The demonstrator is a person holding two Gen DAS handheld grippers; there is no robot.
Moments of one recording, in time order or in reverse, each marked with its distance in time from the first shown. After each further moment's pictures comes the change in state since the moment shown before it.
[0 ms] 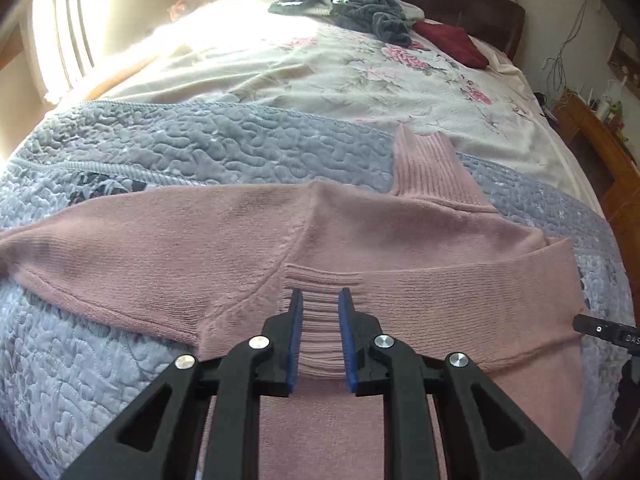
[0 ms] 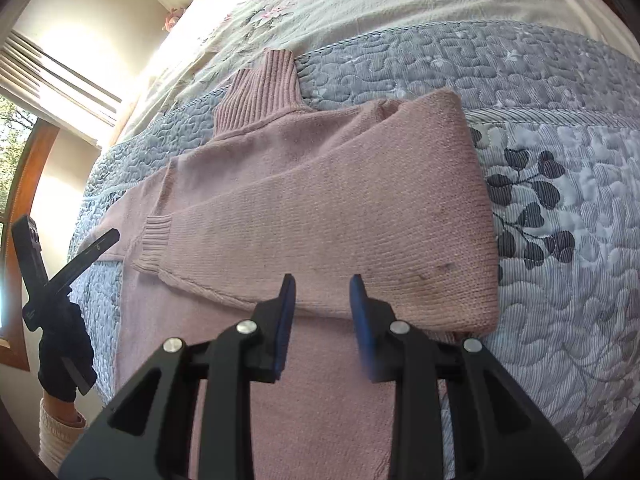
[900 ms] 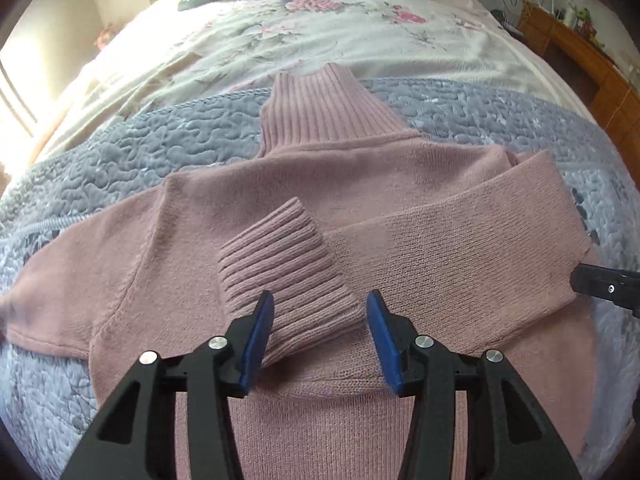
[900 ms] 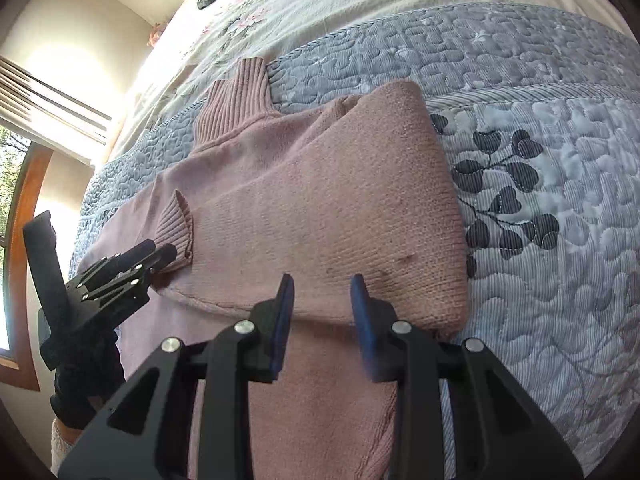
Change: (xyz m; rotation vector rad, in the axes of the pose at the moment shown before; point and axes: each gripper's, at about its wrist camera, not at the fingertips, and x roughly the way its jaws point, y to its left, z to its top) left arm 0.064 -0.131 -0.008 0.278 0.135 0.112; right arm 0.008 -0.029 0.002 0.077 -0.005 -0.002
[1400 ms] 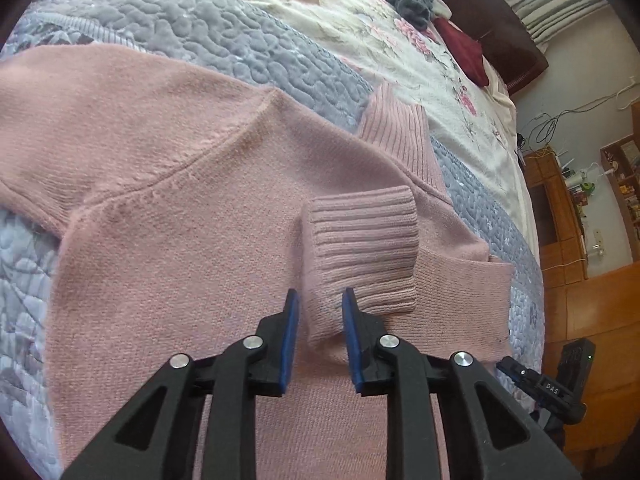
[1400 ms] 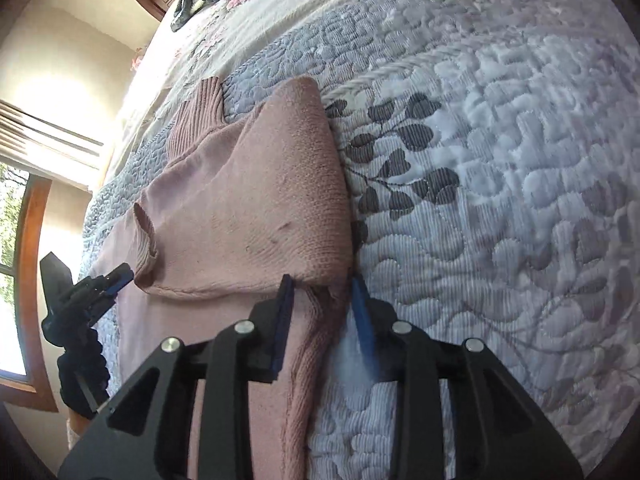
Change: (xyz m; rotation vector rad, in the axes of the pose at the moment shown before) left arm -0.010 0.131 -0.061 -0.561 -0.014 -0.395; right arm -0.045 -0.056 -0.021 0.068 -0.054 -0.006
